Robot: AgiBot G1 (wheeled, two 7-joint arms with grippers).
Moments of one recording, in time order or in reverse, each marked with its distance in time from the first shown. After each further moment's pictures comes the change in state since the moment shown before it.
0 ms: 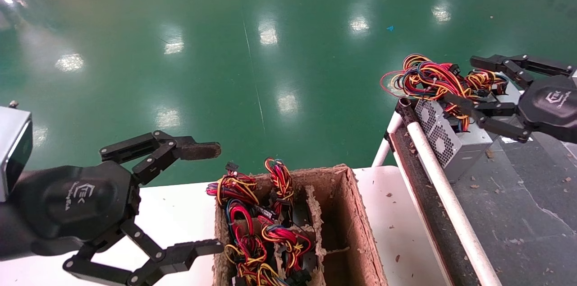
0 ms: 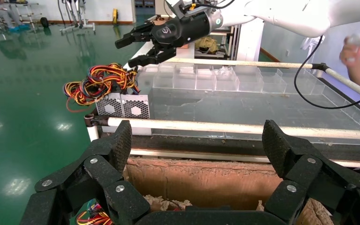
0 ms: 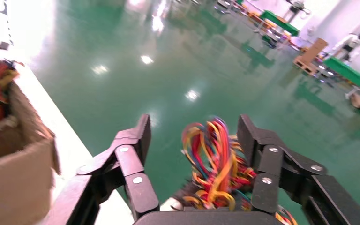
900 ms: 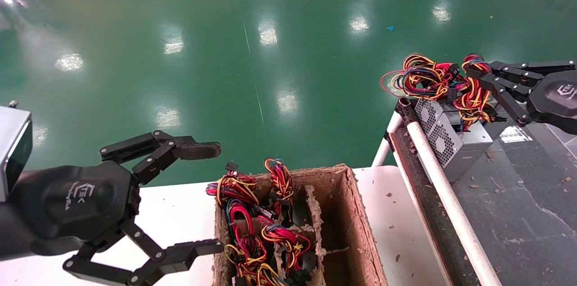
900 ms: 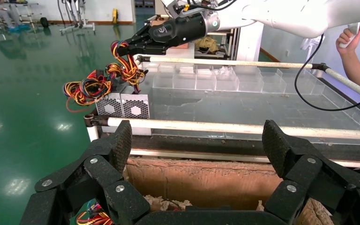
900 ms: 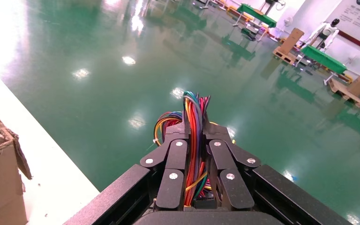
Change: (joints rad) left arm 0.000 0.000 0.000 0.000 0.000 0.000 0.000; right arm 0.011 -0.015 0.028 -0.087 -0.019 0.045 -0.049
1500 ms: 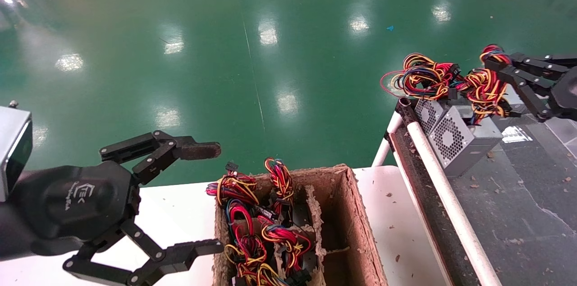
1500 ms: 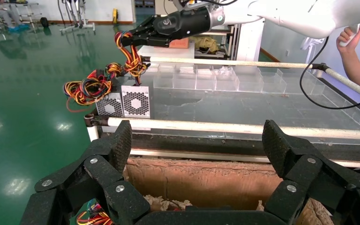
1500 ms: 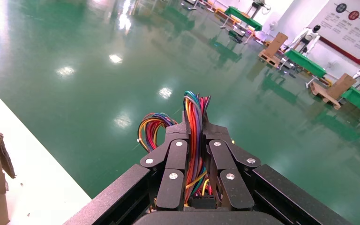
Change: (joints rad) left arm 0.000 0.000 0.000 0.000 0.000 0.000 0.000; right arm -0.097 0.054 0.052 0.128 0.048 0.065 0.037
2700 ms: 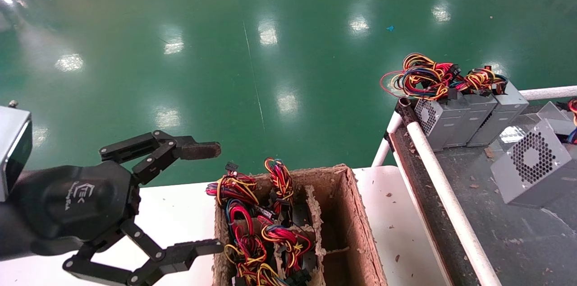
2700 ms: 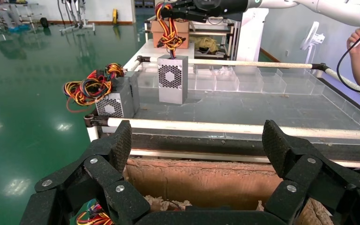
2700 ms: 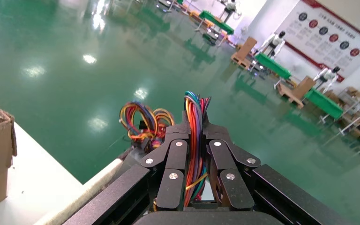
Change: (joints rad) left arm 0.000 0.000 -0.001 0.000 0.000 0.000 0.000; right arm -0.551 0.237 0.374 0.209 0.292 0.005 -0.025
